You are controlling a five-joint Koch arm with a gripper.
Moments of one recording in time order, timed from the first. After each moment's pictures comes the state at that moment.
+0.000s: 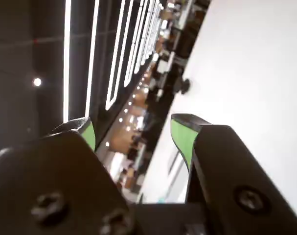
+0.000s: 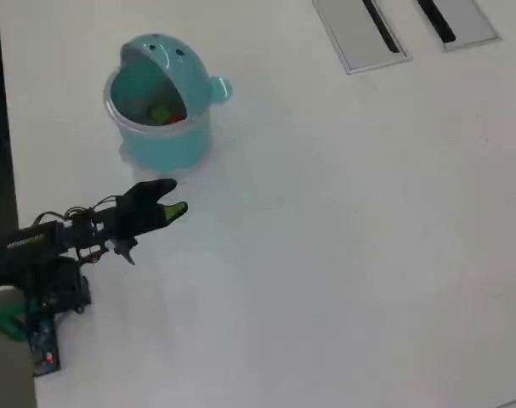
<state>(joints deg) 1.8 131.1 123.2 -0.4 -15.0</state>
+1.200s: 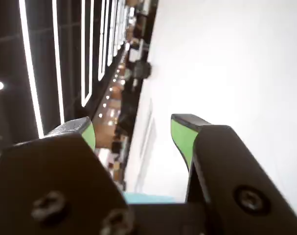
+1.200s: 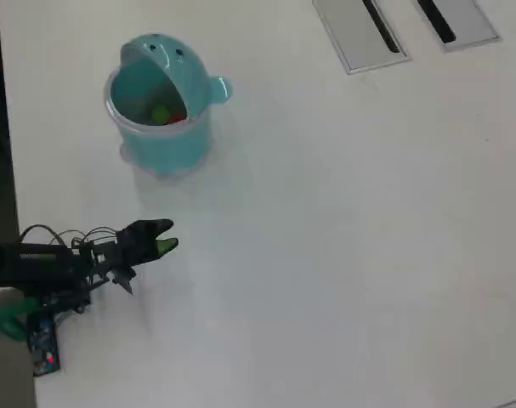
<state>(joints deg) -0.5 131.1 166.5 -34.3 -12.9</state>
